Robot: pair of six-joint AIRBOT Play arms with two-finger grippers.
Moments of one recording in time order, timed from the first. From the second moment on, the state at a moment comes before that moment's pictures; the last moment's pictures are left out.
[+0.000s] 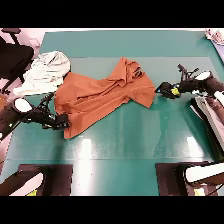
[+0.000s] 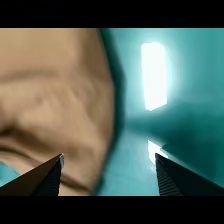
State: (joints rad) left arm -0.01 -1.03 0.68 1.09 -1.15 -1.57; right arm -0.18 -1.64 1.20 -0.83 1.00 1.24
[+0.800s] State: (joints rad) left arm -0.01 -0.97 0.88 1.01 -1.26 -1.65; right arm -0.06 -1.68 1.59 -0.70 1.24 1.19
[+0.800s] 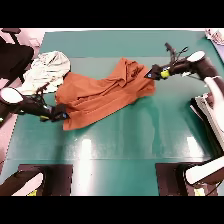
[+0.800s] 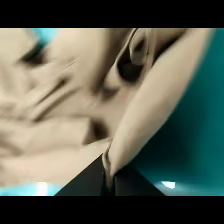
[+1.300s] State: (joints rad) left arm 0.20 -0.82 1.72 1.07 -1.34 -1.79; right arm -0.31 -1.16 1.95 -0.48 1.30 1.14
